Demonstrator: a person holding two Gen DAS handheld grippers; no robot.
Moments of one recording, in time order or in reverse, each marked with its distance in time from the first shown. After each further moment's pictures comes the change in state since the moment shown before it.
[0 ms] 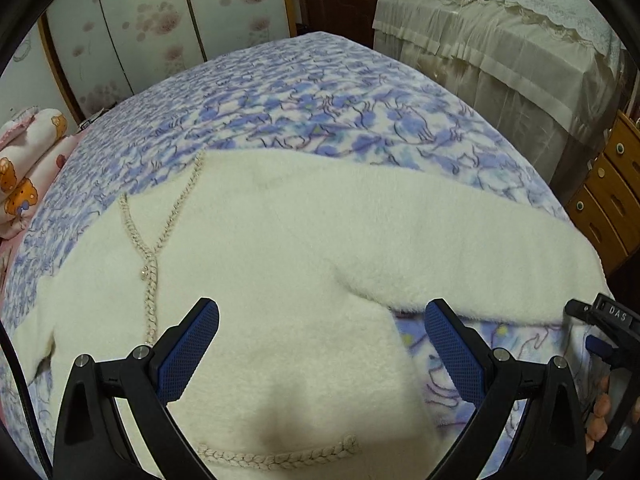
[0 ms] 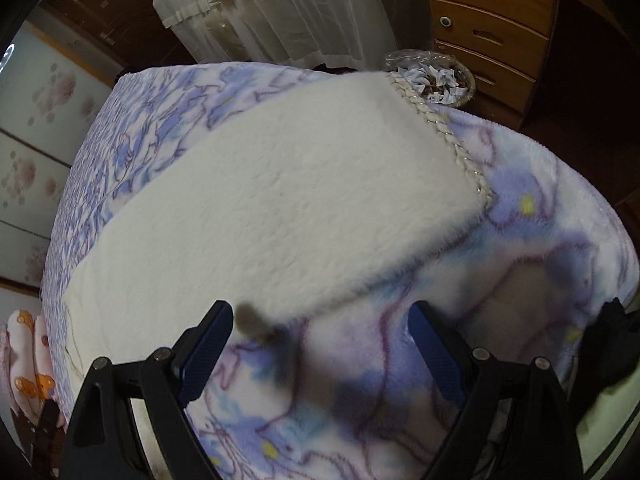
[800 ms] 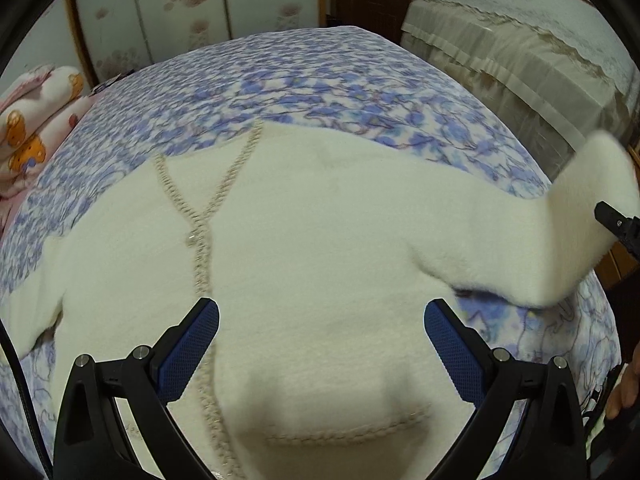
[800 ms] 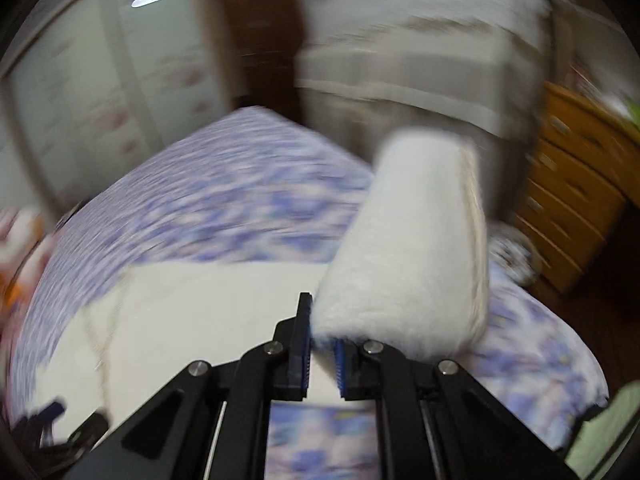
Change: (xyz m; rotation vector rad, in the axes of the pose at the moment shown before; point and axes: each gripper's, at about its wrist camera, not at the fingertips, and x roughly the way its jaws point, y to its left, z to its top) left arm -0.015 0.104 -0.026 -0.128 0.034 -0.021; right arm -0.098 0.173 -0.060 -0.547 -0.390 0.133
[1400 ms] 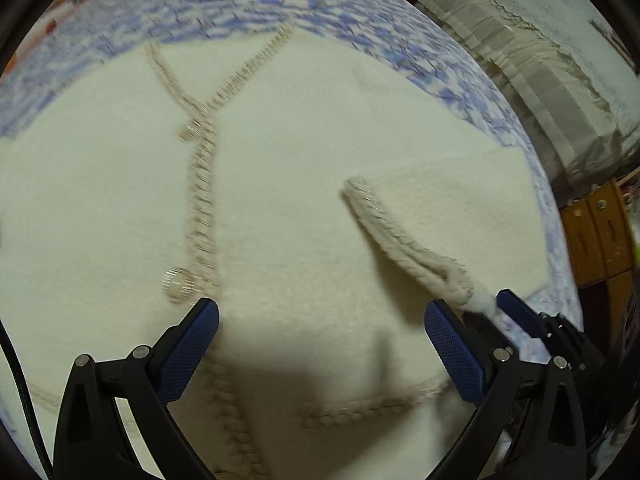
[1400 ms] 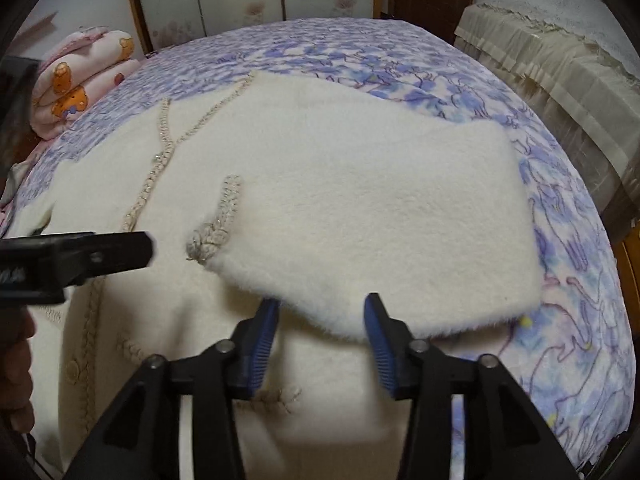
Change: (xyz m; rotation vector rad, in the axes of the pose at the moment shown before) left arm 0.072 0.069 -0.037 -0.170 0.225 -0.270; right arm 0.053 0.096 -0.119 -0.419 0.277 0.155
